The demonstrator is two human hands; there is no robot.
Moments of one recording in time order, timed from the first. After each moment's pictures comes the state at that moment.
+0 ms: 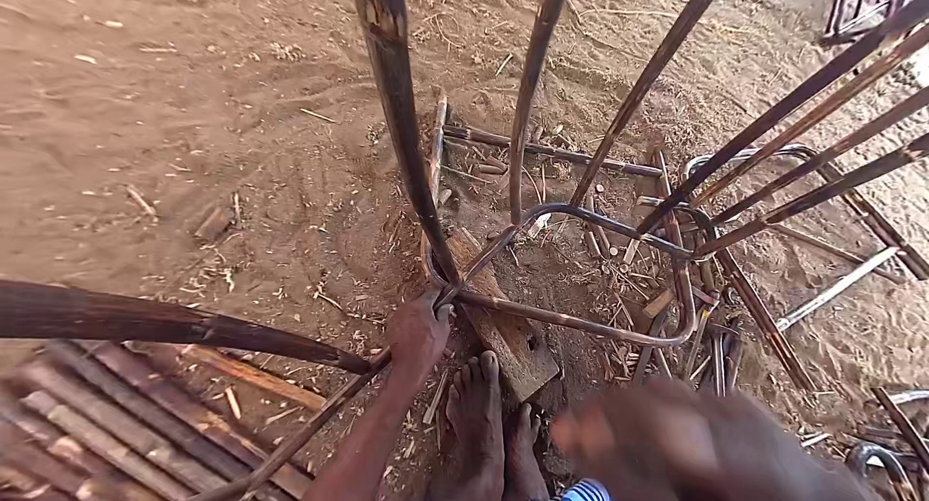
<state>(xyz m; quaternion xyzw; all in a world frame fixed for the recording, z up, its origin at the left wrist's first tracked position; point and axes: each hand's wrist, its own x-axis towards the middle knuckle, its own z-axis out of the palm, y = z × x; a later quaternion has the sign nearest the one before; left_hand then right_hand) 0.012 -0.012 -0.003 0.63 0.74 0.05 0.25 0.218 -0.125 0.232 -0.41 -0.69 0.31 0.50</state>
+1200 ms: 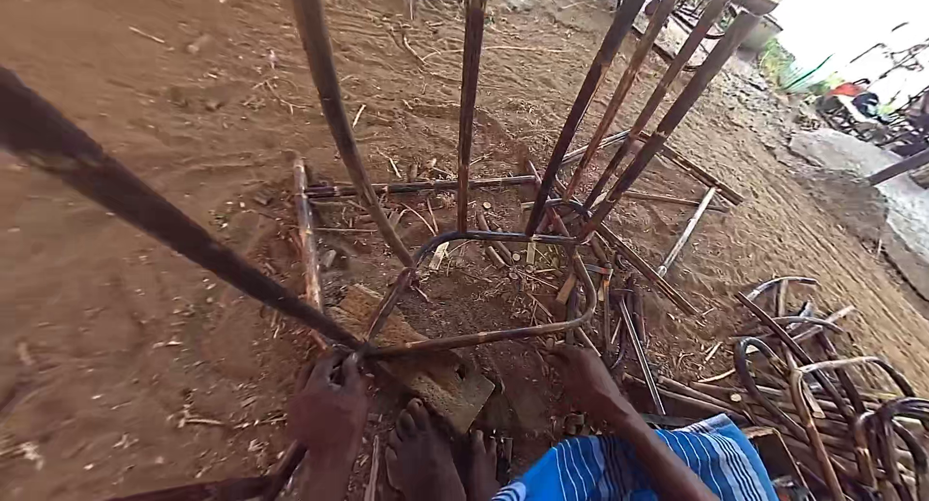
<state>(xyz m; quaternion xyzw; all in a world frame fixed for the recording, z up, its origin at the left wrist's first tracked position) 0.027 -0.022 -0.014 0.63 0.72 0.24 0.18 0.385 -0.170 0.027 -0.80 -0.51 0.30 0.08</state>
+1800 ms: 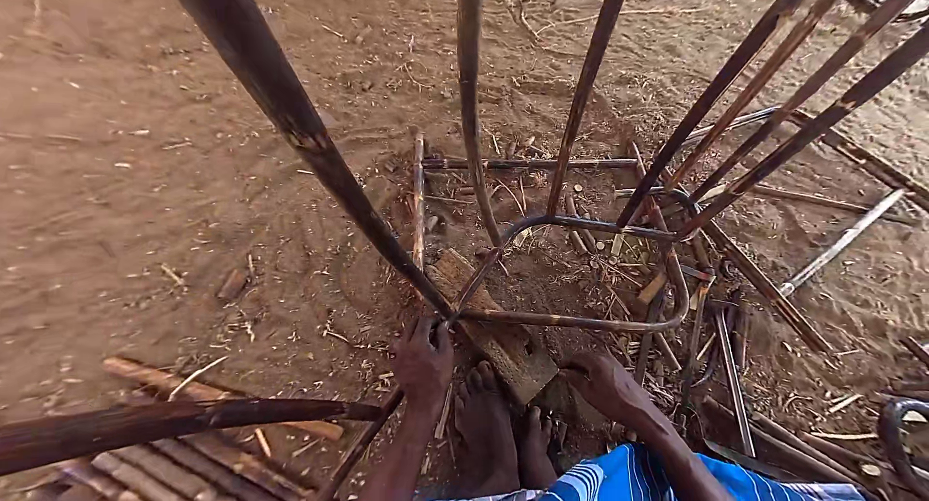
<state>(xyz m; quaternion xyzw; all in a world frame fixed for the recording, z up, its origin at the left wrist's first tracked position) 0.030 -0.044 -0.016 0.63 0.73 0.21 0.16 0.329 -0.143 0.015 -0.66 -0.63 0.41 0.08</state>
